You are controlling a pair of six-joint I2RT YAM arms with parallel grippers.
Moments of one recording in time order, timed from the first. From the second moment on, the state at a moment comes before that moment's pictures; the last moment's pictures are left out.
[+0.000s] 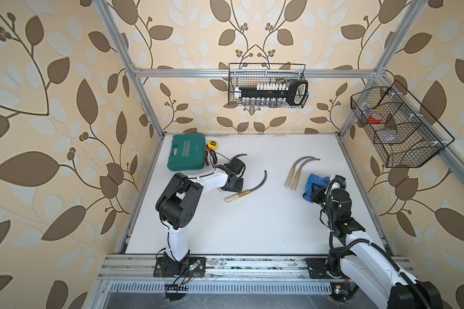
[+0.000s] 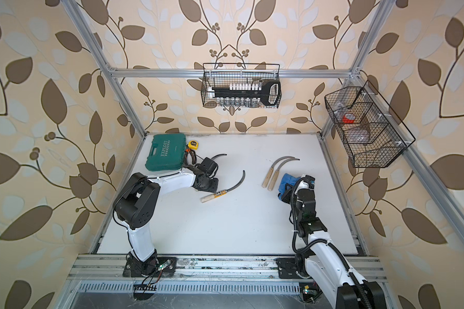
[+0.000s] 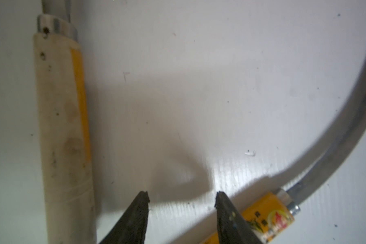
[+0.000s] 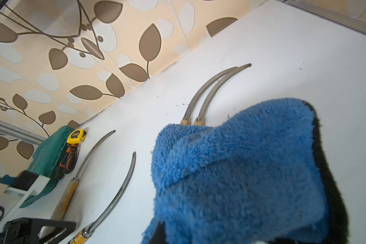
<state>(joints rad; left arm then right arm) -0.55 1.85 1.17 -0.50 -0.03 -0.40 0.09 0.82 0.25 0.20 0.08 0.59</state>
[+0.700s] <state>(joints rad) -0.65 1.58 0.86 -0.36 -0.09 -0.46 0.09 0.82 0.25 0.20 0.07 0.58</state>
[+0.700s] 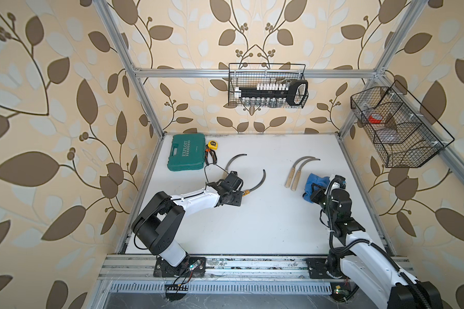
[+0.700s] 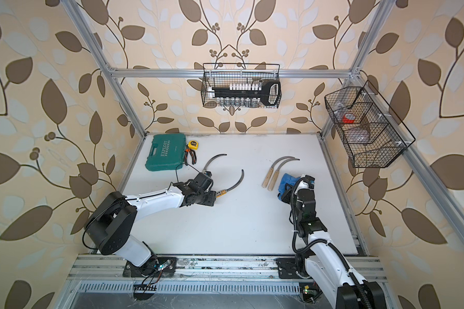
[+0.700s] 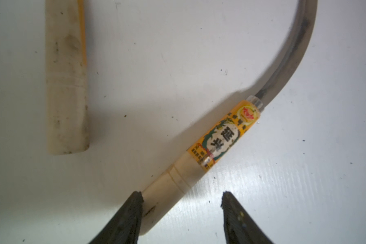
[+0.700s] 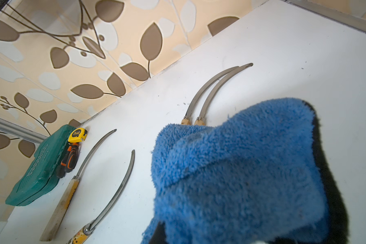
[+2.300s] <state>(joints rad) -0.77 1.50 0.61 -0.09 -0.21 -0.51 0.09 0.84 0.25 0.20 0.07 0.58</state>
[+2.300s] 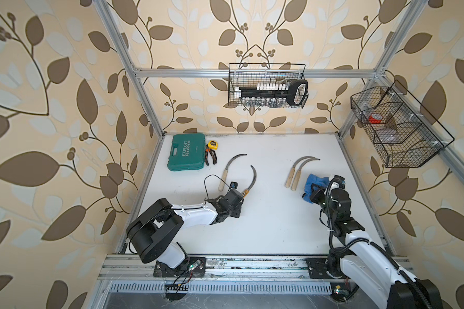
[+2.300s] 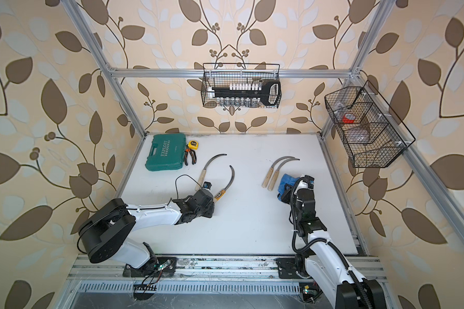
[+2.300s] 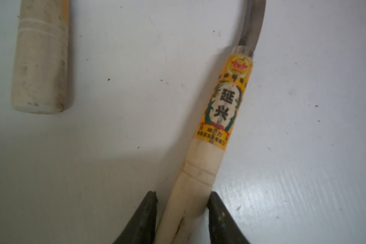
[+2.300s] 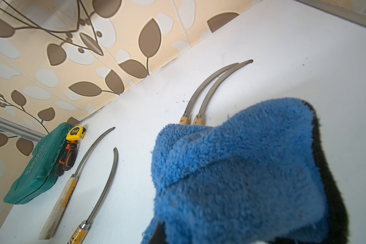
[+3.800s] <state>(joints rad) -0.87 1.16 0.53 -0.05 -0.11 -0.39 0.78 1.30 0.68 0.10 -0.03 0.46</state>
